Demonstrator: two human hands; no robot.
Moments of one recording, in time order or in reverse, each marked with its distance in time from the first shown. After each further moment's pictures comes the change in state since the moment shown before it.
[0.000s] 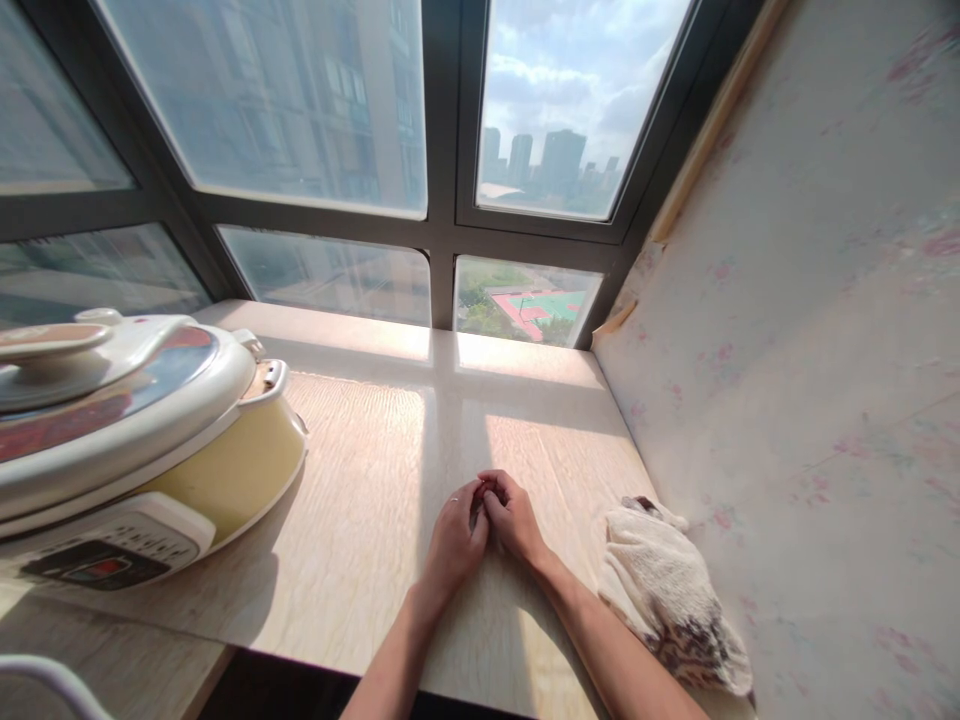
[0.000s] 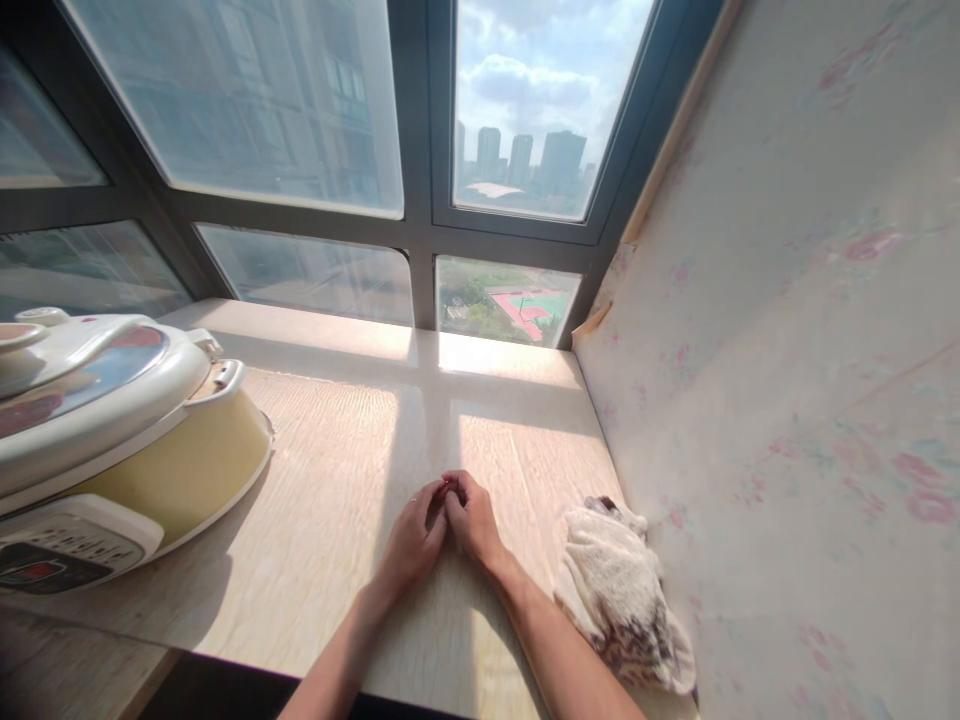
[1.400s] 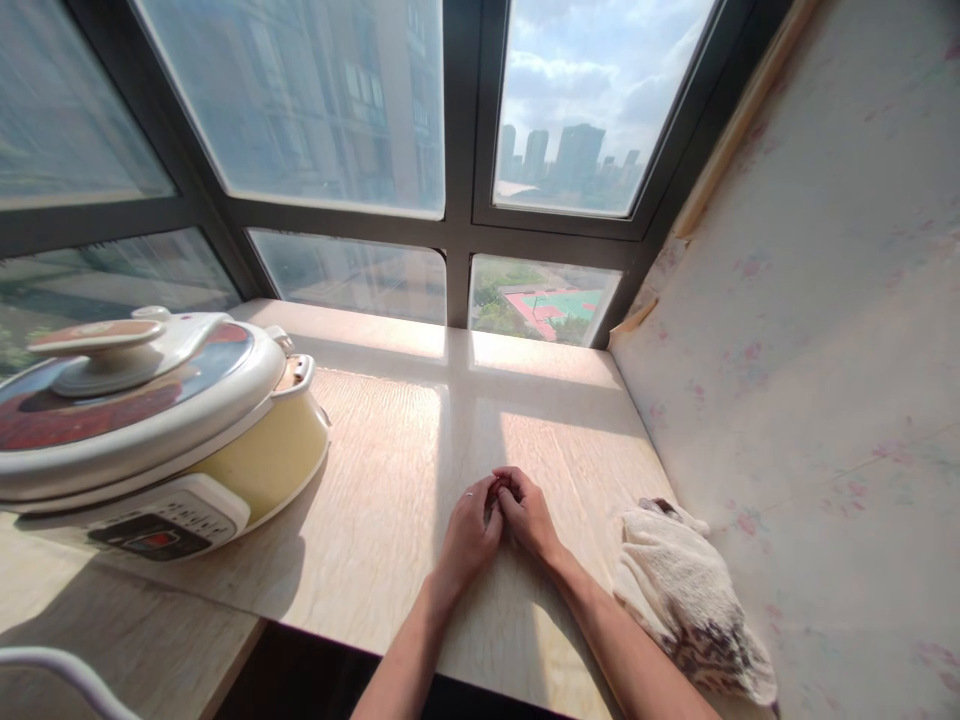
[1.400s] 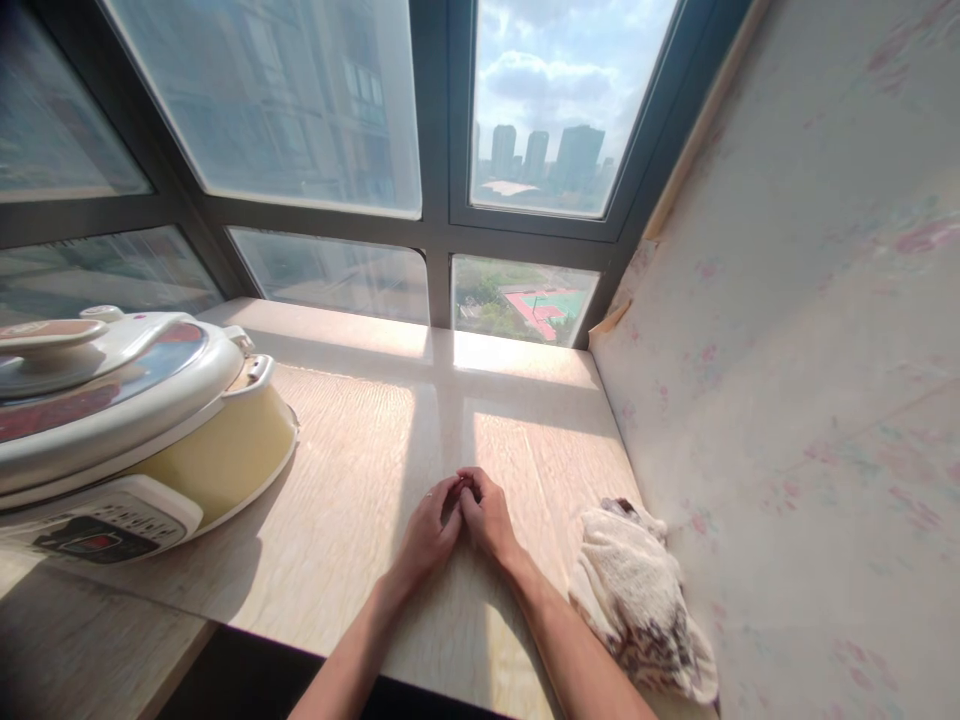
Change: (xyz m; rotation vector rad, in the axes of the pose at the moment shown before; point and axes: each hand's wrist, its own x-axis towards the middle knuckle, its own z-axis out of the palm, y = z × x) left_hand -0.001 0.002 -0.002 -0.007 -0.026 0.000; right_hand -0.001 0.001 0.000 -0.031 -0.003 -0.016
